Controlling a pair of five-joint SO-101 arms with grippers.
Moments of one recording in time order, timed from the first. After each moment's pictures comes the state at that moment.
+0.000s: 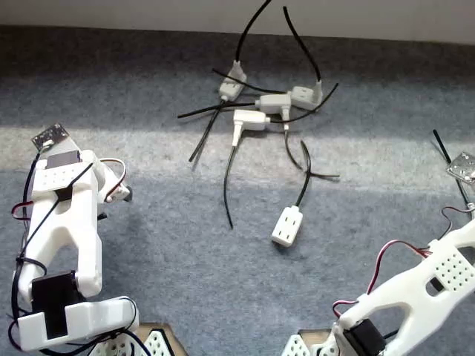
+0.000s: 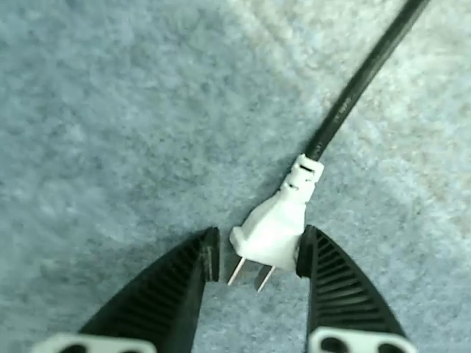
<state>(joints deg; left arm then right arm) -21.3 -8.5 35.6 65.1 29.1 52.4 80.5 -95.9 98.6 97.7</state>
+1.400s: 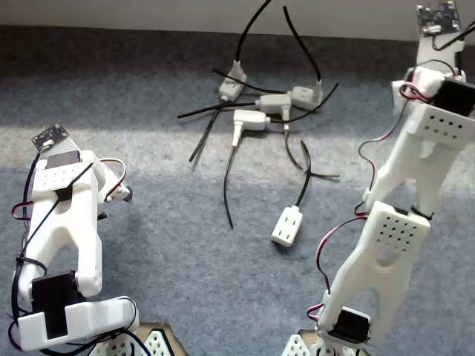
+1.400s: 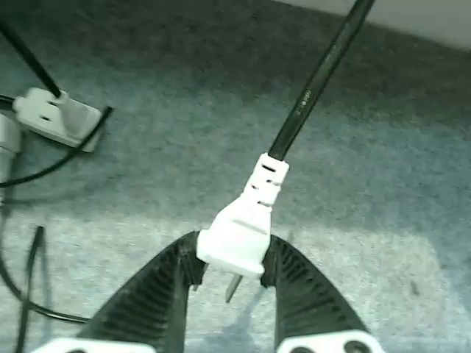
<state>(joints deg) -21.3 -8.5 35.6 65.1 29.1 13.7 47.7 -88.7 98.9 25.9</state>
